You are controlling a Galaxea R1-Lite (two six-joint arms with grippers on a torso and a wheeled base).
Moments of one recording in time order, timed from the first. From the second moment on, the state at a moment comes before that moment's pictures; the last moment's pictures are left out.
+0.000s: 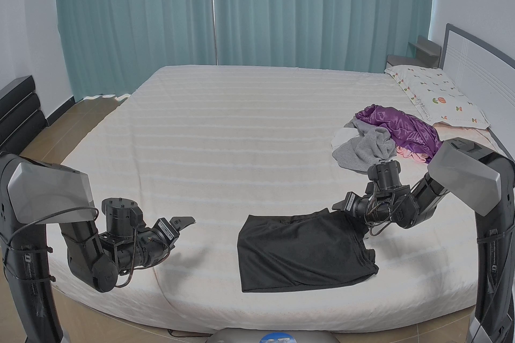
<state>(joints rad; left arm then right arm) -0.23 2.25 -0.43 -1.28 -0.20 -0.98 0.25 2.44 -1.13 -0.58 0.17 0.67</state>
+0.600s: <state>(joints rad) -0.23 2.25 -0.44 -1.27 -0.20 -0.98 0.15 2.44 -1.10 -0.59 0.18 0.74</state>
